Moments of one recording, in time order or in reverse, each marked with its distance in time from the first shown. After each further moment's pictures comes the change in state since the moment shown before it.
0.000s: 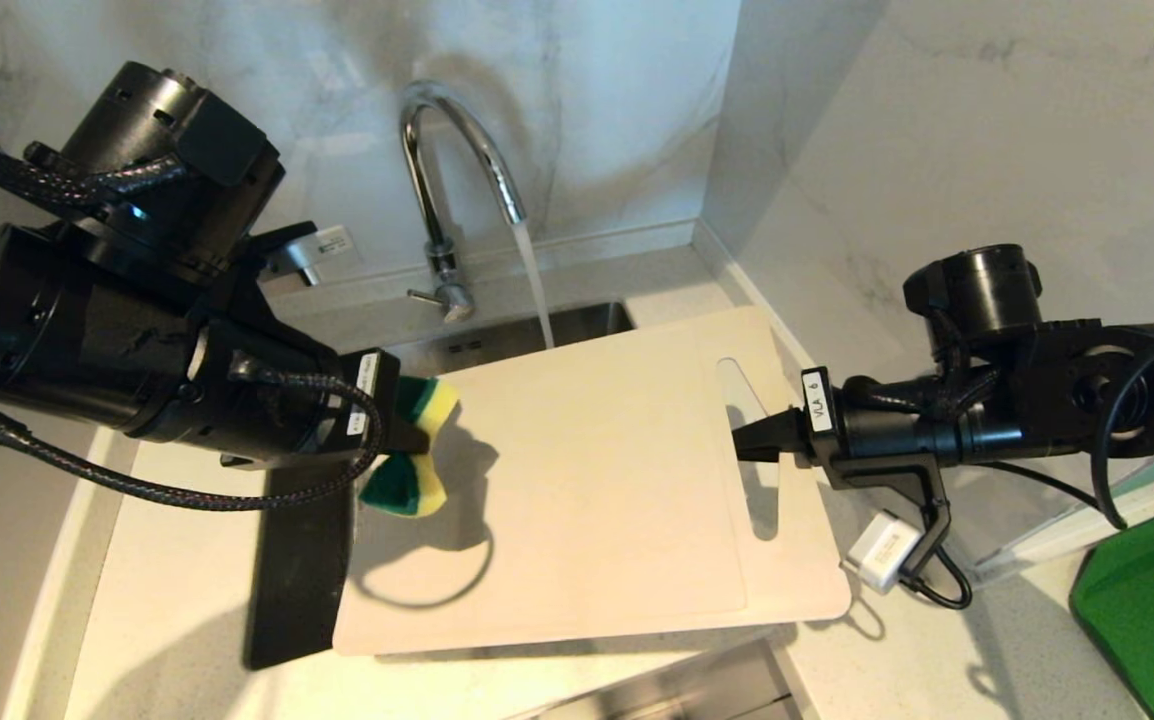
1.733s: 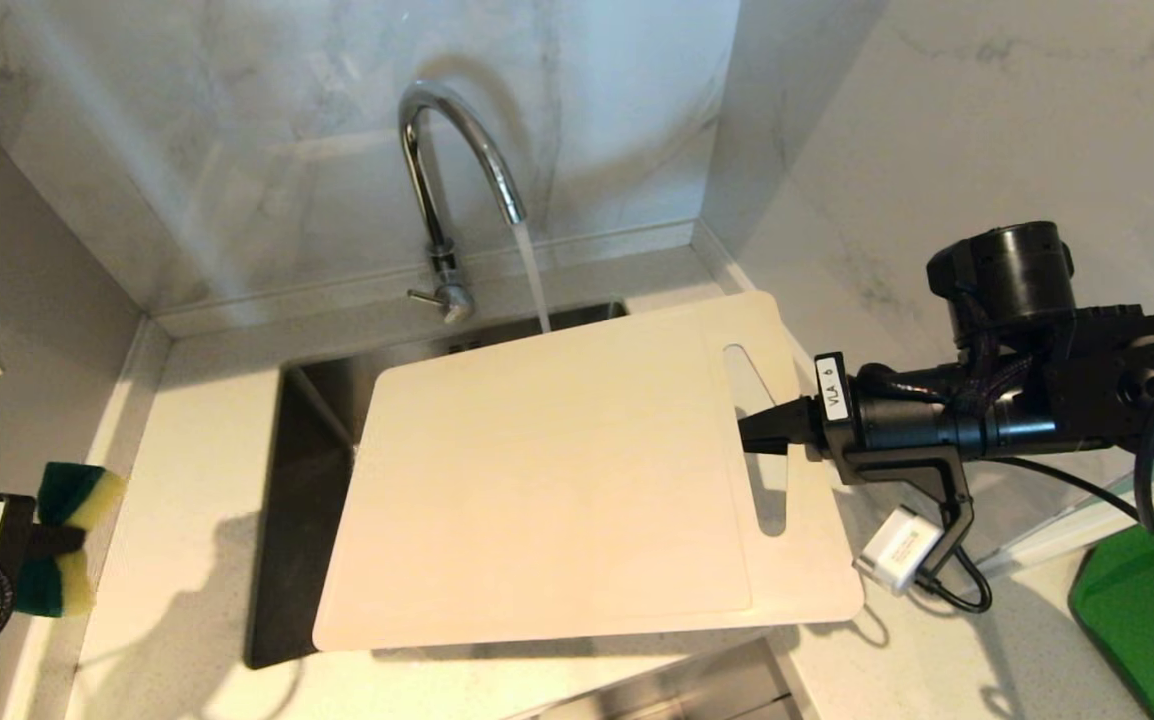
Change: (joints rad) left arm 0.462 -0.460 0.591 -0.106 0.133 0.352; right arm 0.011 -0.060 0.010 0.004 0.000 0.041
